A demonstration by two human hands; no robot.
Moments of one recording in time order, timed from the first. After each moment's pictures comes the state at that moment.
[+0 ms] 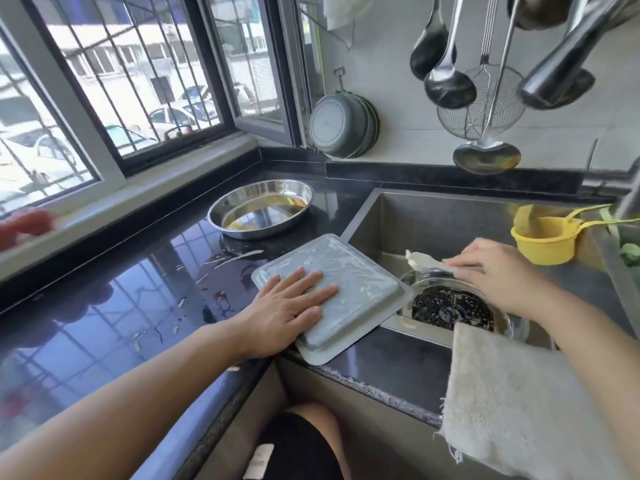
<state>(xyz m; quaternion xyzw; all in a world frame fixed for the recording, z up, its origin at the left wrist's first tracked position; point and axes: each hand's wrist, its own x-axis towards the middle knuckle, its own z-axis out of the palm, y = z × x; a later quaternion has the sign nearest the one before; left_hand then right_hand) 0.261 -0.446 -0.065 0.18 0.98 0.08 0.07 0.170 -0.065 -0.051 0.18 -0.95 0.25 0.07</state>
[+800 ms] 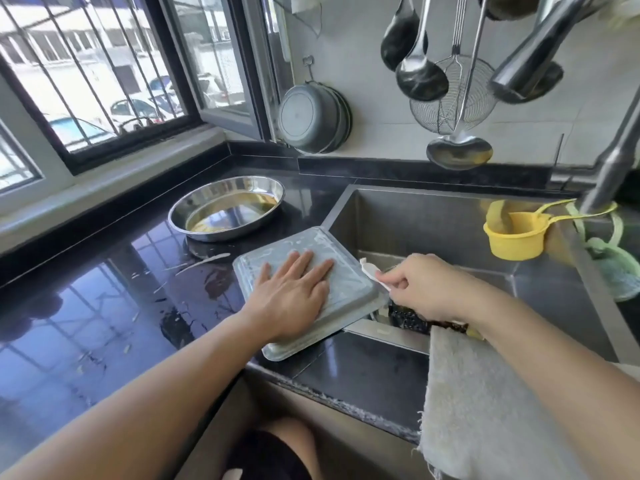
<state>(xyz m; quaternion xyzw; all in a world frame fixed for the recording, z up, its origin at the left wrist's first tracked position) 0.216 -0.373 -0.058 0.07 1.00 0.04 0.05 0.193 -0.128 -0.026 0.20 -0.95 0.22 -0.11</state>
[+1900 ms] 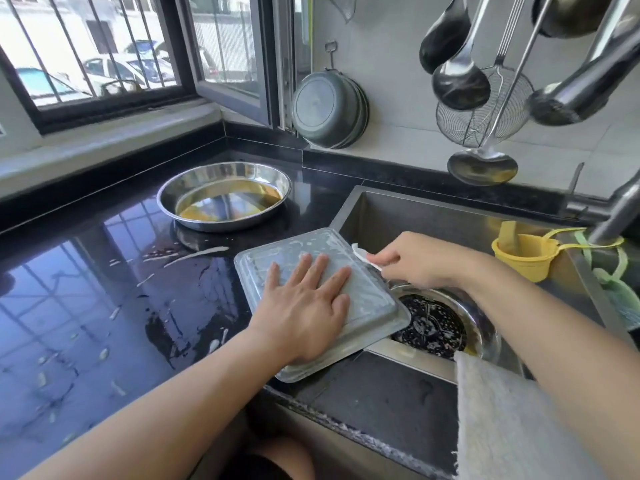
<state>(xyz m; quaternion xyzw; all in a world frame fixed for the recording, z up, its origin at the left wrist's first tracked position) 0.218 -0.376 -0.064 0.10 0.99 0.03 0.02 0.134 -0.172 0.000 0.21 -0.94 0.19 -0.16</state>
